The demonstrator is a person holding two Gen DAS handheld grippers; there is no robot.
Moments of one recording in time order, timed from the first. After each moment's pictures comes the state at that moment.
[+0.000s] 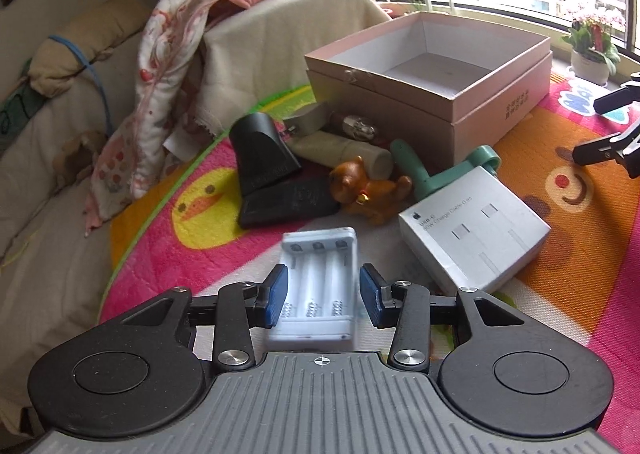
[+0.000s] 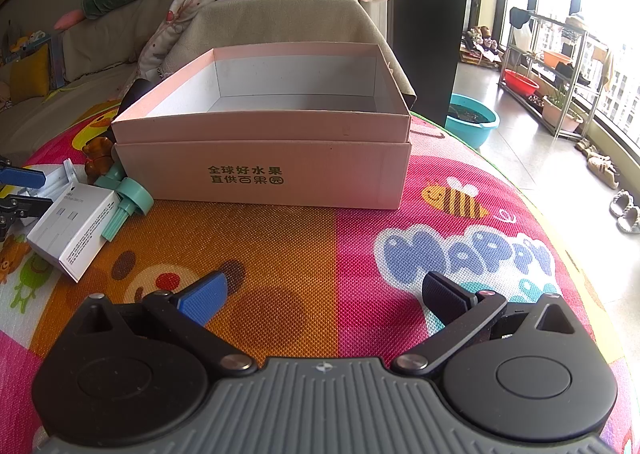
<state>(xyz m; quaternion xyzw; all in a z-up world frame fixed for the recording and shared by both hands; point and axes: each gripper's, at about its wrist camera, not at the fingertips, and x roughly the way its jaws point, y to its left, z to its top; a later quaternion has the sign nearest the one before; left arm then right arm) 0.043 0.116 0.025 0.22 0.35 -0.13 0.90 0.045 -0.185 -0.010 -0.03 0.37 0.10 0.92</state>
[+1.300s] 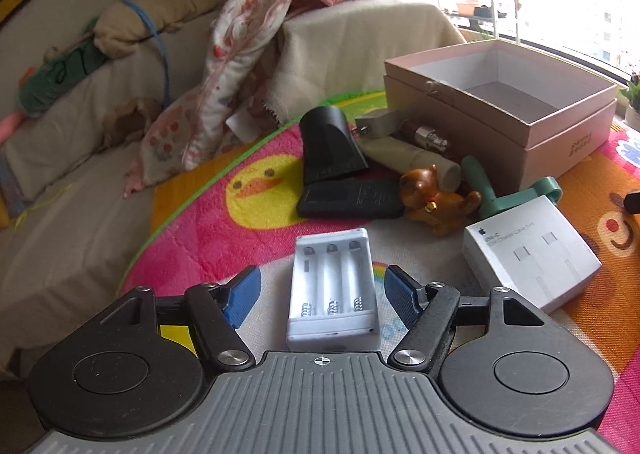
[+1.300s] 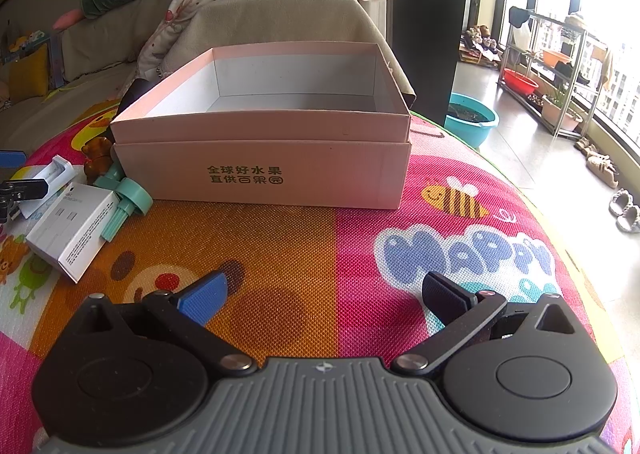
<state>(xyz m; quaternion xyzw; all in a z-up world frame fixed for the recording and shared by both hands) 0.049 0.141 0.019 0.13 0.35 -0.06 0.93 0.046 -0.184 -0.010 -0.02 0.37 0.10 0.92</state>
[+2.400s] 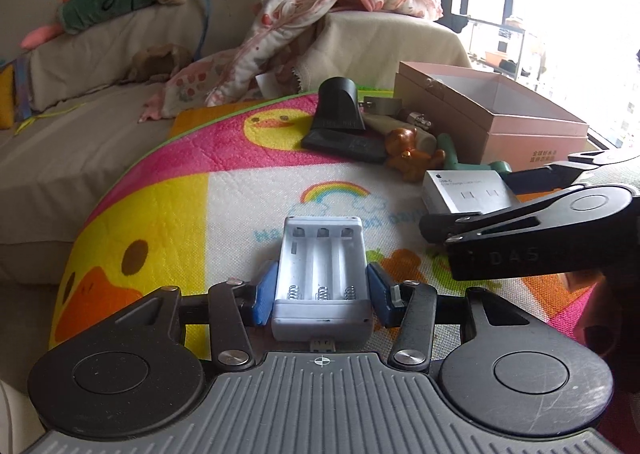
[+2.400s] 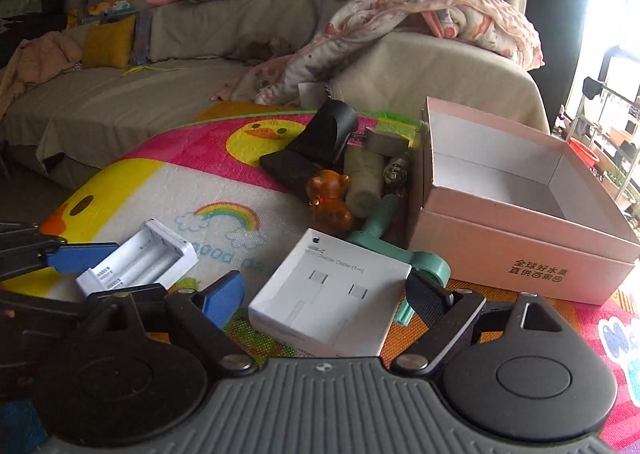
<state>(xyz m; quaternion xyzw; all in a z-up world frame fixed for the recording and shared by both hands) -0.040 0.159 0.005 0.00 0.33 -0.04 0.94 0.030 0.003 0.006 -0.09 0.33 0.19 0.92</state>
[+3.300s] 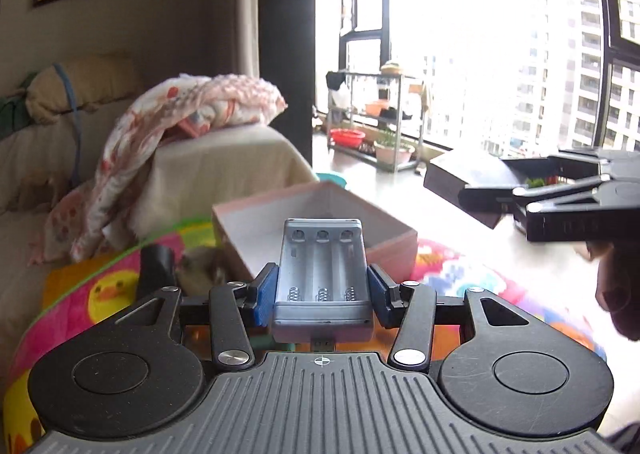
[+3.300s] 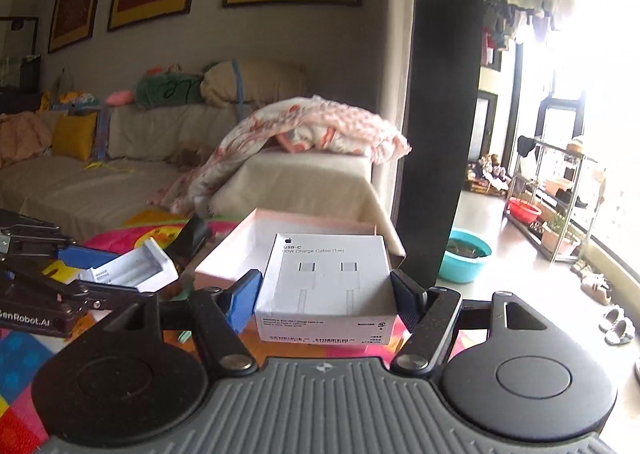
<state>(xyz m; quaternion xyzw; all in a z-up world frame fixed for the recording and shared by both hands) -0.012 0.022 0.113 0.04 0.21 -0.20 0.95 -0.026 -0.208 0.114 -0.06 0.17 0.13 0.97</state>
